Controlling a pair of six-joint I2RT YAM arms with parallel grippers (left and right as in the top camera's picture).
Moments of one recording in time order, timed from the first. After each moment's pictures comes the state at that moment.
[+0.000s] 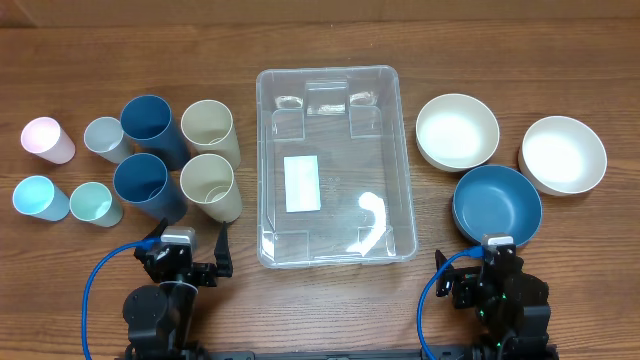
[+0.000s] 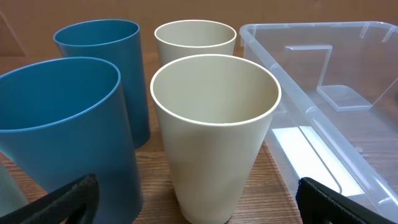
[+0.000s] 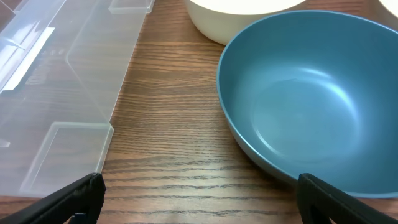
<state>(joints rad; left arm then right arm) 0.06 0.02 0.11 -0.33 0.15 0.01 0.05 0.01 0.21 -0.81 -0.09 0.02</state>
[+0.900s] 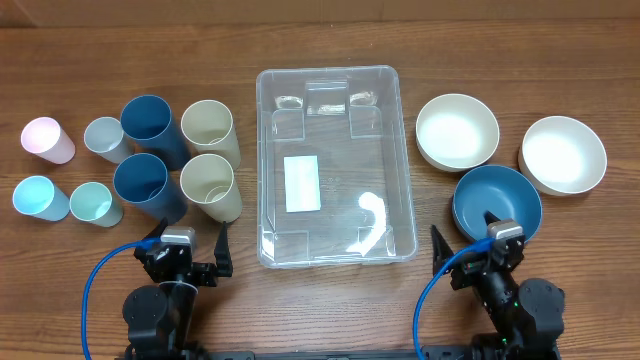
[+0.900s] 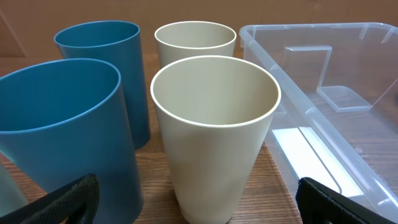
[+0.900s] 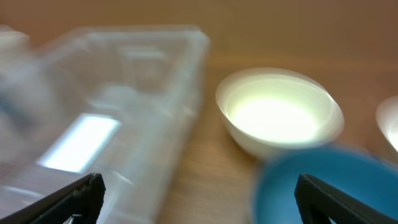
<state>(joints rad) 0.06 0.02 0.11 -0.33 0.15 0.01 0.05 0.01 0.21 -0.41 -0.29 0.02</state>
